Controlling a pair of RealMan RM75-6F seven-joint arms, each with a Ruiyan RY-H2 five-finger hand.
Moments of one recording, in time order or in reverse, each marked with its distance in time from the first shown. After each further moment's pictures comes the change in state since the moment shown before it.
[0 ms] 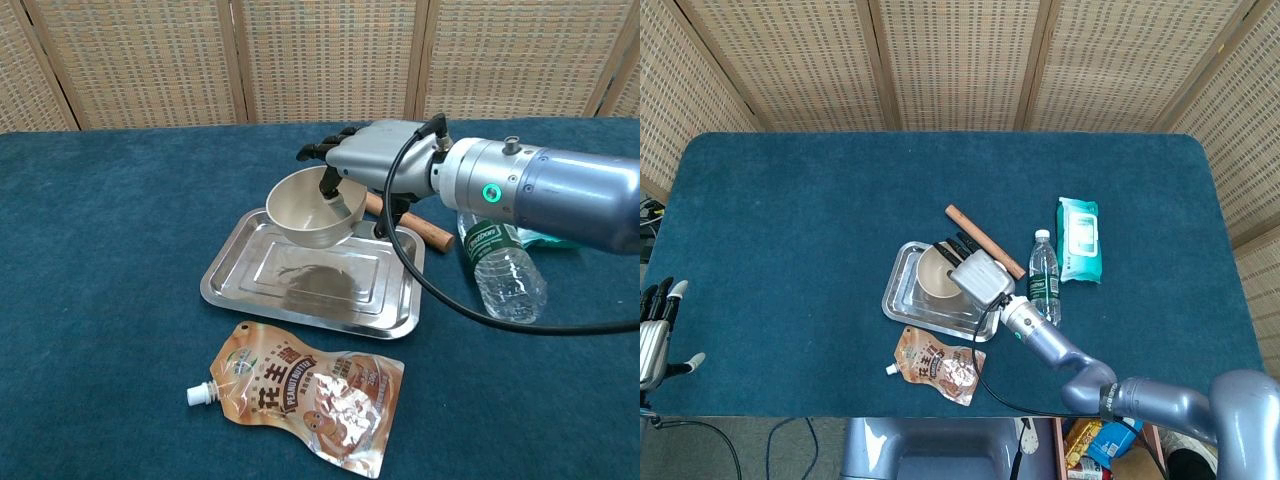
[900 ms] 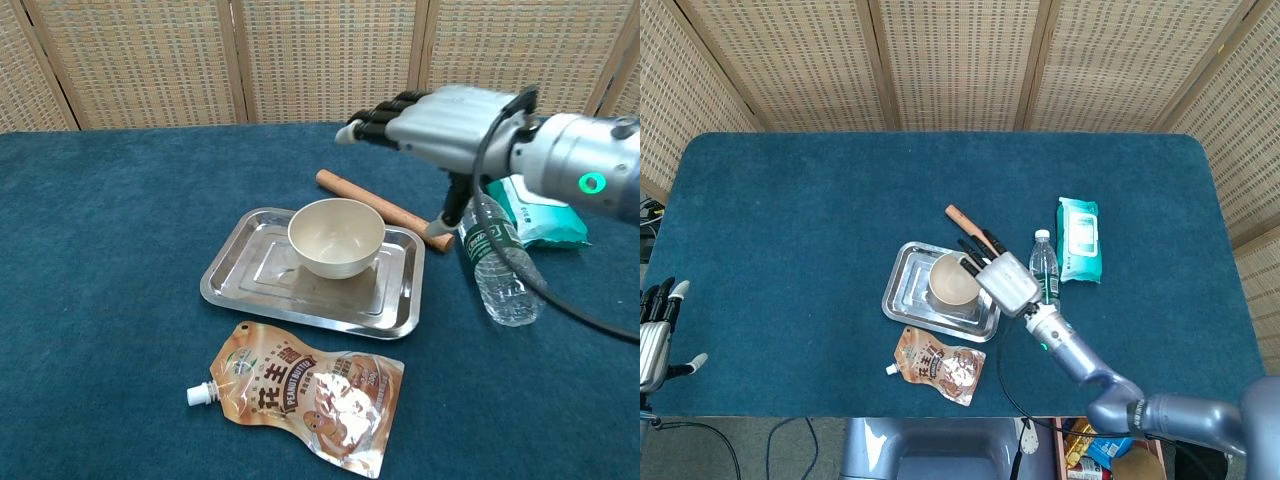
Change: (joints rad) left arm 0.002 0.006 0.018 -0.024 0.032 0.034 -0.008; right arm -0.088 0.178 -0.115 -0.213 -0.033 0.243 -0.077
